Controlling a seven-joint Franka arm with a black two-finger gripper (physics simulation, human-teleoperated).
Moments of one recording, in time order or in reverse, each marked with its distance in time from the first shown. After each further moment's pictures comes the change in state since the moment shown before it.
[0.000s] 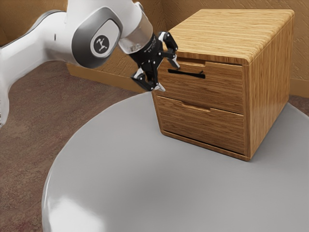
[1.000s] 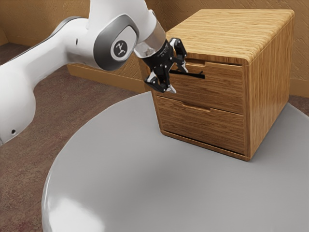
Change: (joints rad) arm 0.004 0.126 0.001 0.105 0.000 0.000 -0.009
